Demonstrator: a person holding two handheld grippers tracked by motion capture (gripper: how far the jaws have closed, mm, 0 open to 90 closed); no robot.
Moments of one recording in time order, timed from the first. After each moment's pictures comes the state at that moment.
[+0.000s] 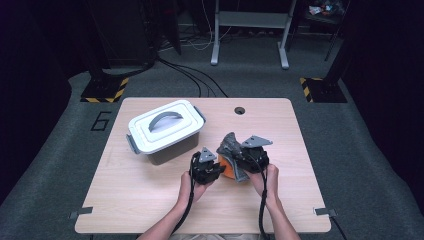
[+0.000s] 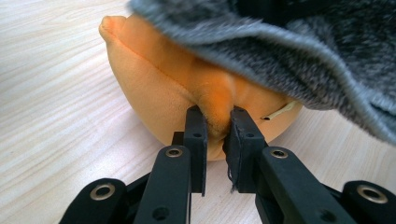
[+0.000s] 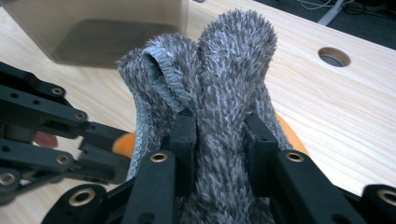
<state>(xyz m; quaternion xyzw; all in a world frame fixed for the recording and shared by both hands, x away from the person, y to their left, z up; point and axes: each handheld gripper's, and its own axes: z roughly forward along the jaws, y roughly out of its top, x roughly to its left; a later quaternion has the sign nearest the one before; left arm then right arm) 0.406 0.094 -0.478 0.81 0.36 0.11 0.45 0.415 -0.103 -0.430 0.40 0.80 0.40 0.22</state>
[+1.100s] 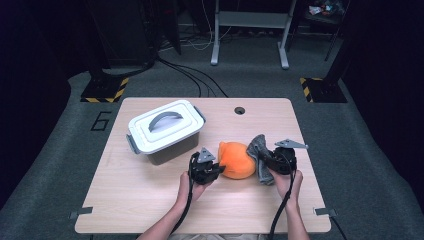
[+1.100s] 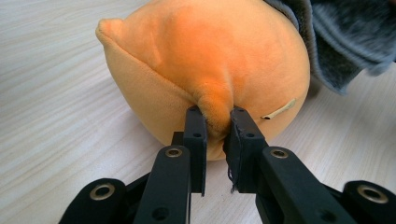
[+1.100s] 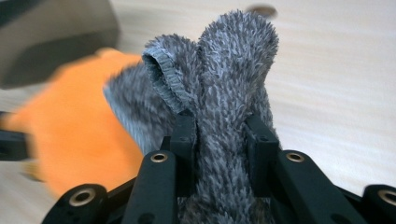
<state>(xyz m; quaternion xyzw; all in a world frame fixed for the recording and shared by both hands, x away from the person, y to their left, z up) 0.407 0.097 -0.480 0.81 0.35 0.11 0.46 0.420 -0.185 -0.450 0.50 0.73 0.43 0.19</state>
